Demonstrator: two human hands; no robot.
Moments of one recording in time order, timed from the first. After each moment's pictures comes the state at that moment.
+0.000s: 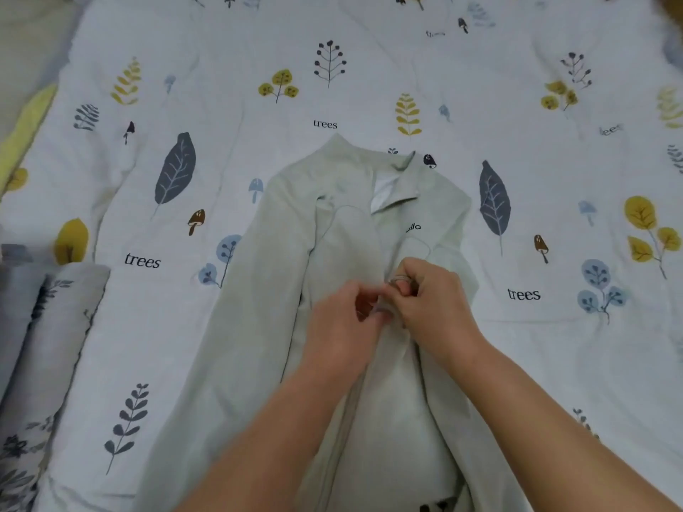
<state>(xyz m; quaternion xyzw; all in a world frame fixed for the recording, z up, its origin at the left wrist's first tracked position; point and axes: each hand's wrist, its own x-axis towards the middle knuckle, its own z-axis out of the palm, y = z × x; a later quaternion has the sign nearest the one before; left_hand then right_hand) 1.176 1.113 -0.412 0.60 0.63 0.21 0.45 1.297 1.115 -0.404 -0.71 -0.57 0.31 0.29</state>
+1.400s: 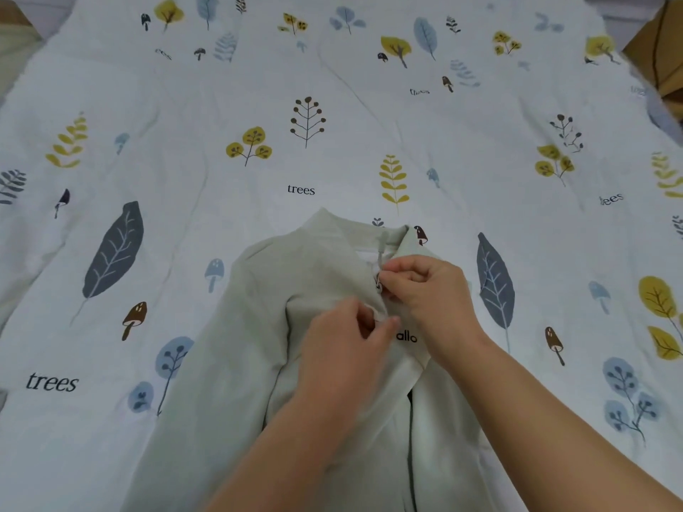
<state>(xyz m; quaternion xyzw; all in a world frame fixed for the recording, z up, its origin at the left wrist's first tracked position) 1.223 1.229 -0.417 0.61 0.64 0.25 0.41 1.337 1.257 -0.420 -0.68 -0.35 0.46 0.44</state>
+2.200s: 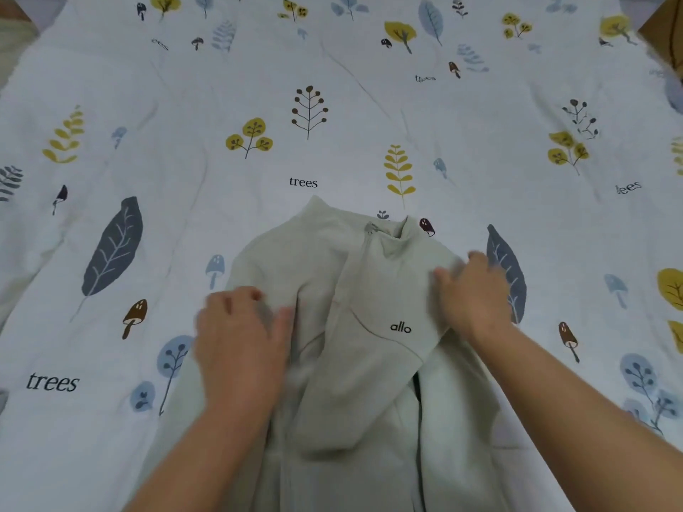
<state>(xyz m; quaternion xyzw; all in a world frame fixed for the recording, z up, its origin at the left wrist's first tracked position) 1.150 1.241 -0.452 0.58 0.77 0.19 0.19 1.380 1.267 -0.453 -0.89 -0.37 0.23 0.13</state>
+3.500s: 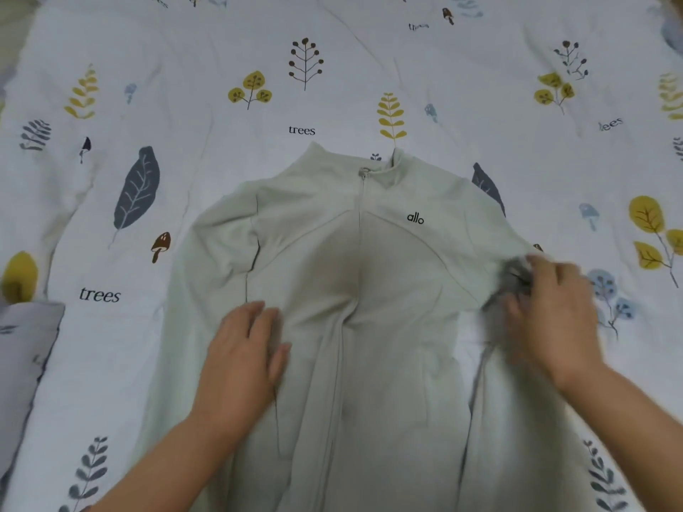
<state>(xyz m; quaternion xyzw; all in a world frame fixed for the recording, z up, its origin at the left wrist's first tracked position) 1.100 1.133 -0.461 0.77 0.61 0.05 0.17 1.433 1.113 -0.435 -0.85 -0.51 0.09 0.08</state>
